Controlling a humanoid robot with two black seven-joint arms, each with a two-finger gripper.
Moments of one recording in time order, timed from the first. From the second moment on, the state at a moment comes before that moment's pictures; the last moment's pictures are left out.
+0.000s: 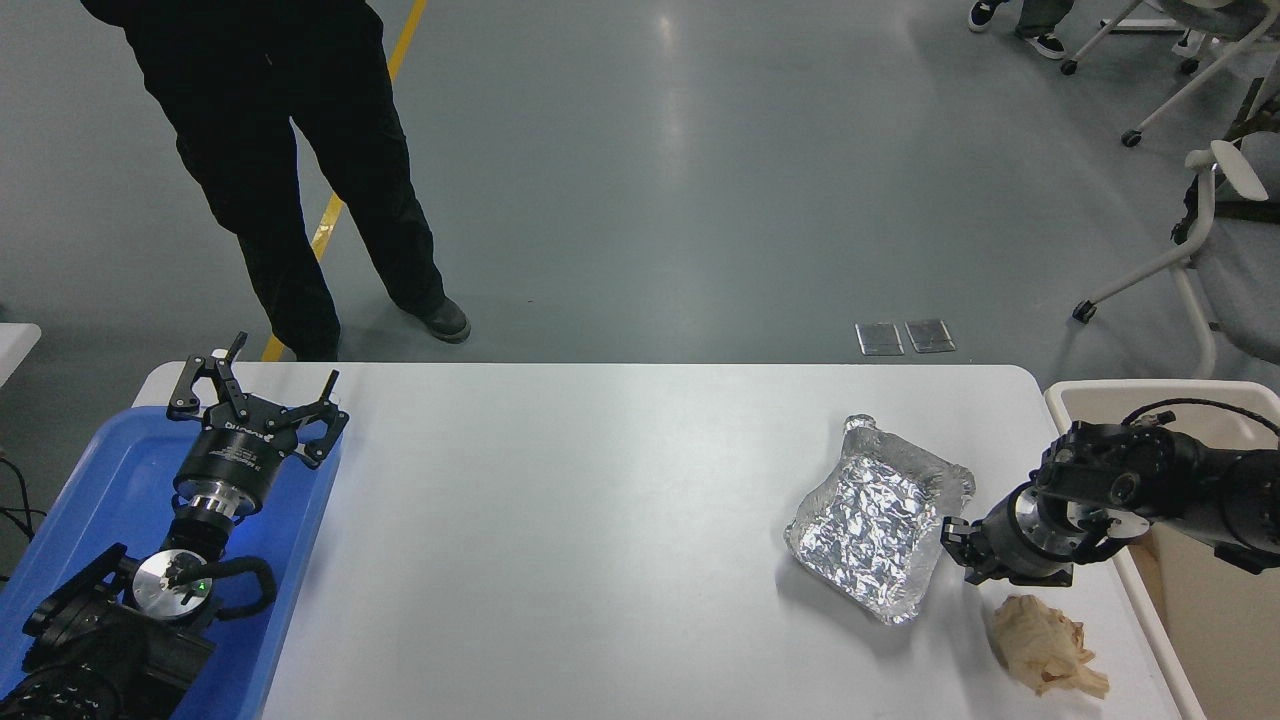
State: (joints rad) left arm -0.53 0.23 -1.14 -0.31 -0.10 -0.79 -0.14; right arm 1.13 -0.35 -0.83 0.76 -0.24 0.42 -0.21
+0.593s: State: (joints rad) left arm -0.53 0.22 -1.14 -0.31 -0.11 -0.79 -0.14; right arm 1.13 -0.36 -0.83 0.76 -0.24 0.42 -0.21
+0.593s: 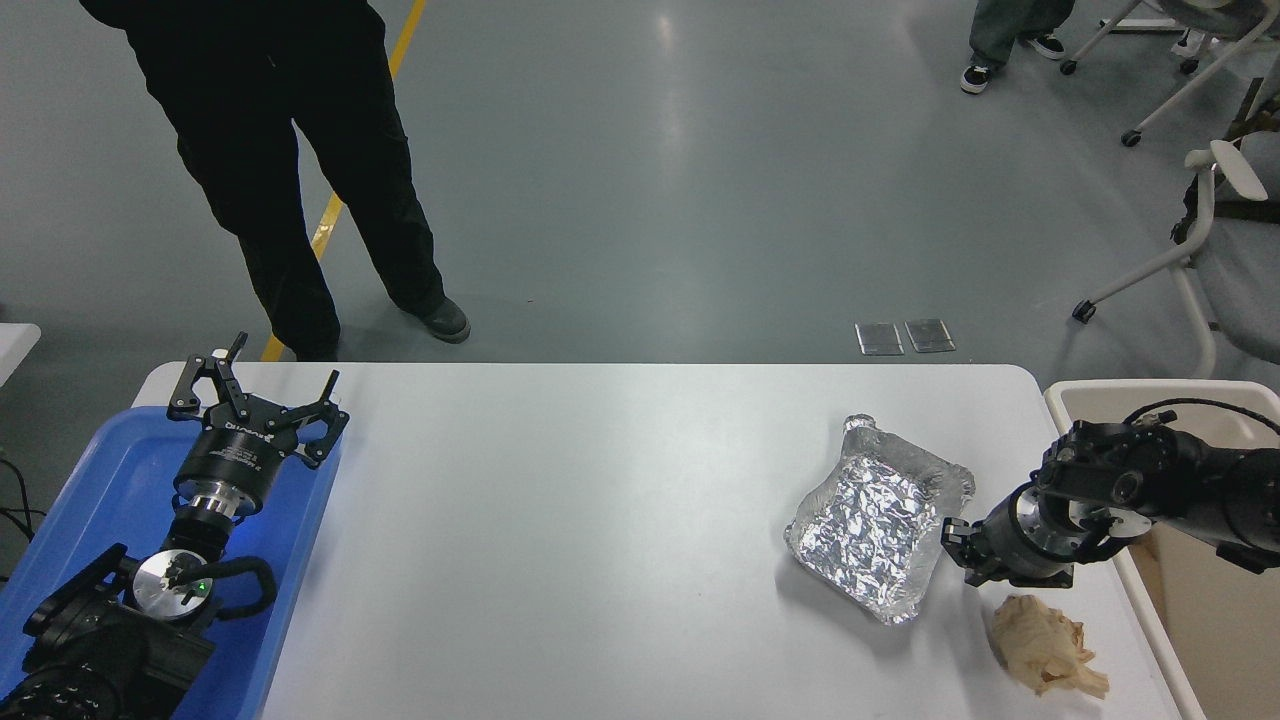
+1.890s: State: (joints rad) left arm -0.53 0.22 -1.14 -0.31 -0.10 -0.79 -0.14; right arm 1.18 -0.42 -0.82 0.81 -0.18 0.45 -0.22
